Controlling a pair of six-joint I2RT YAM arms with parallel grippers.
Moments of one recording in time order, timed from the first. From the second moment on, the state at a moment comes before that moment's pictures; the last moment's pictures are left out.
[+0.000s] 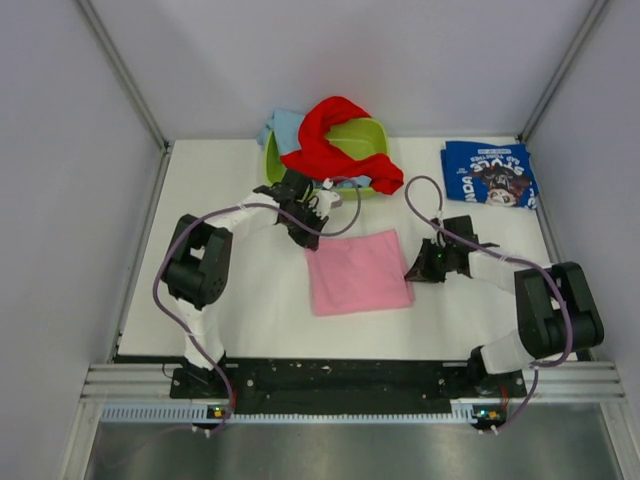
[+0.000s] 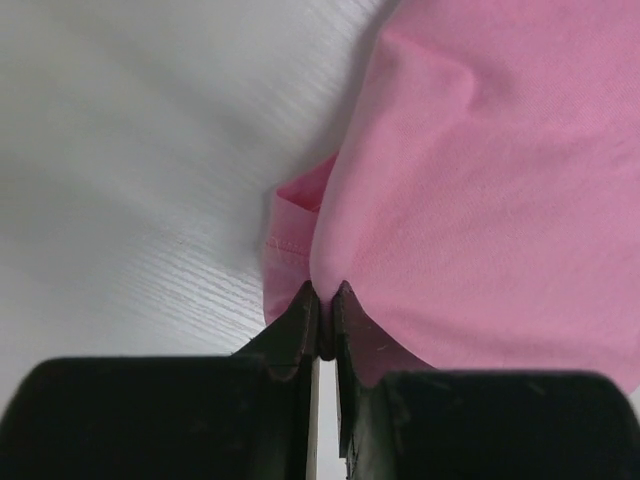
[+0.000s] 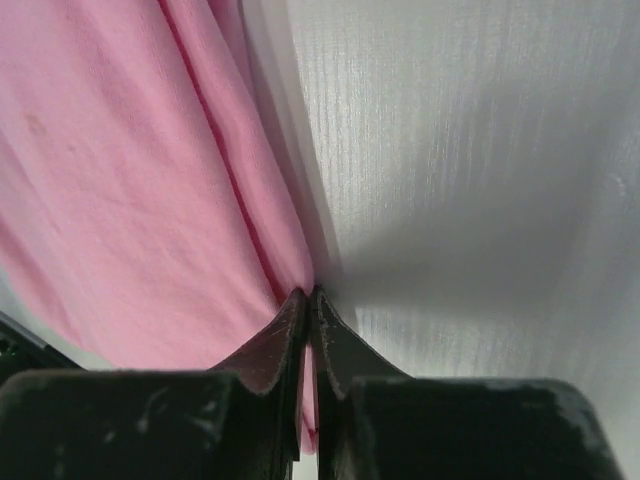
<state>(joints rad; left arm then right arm) -0.46 1.93 1.37 -0.57 0.42 0.34 0.19 1.47 0.63 -0.19 -0.41 0.47</state>
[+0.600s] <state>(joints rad) -0.42 1.94 1.38 -0.55 0.35 0.38 0.19 1.36 0.72 -0.28 -0.38 0.43</state>
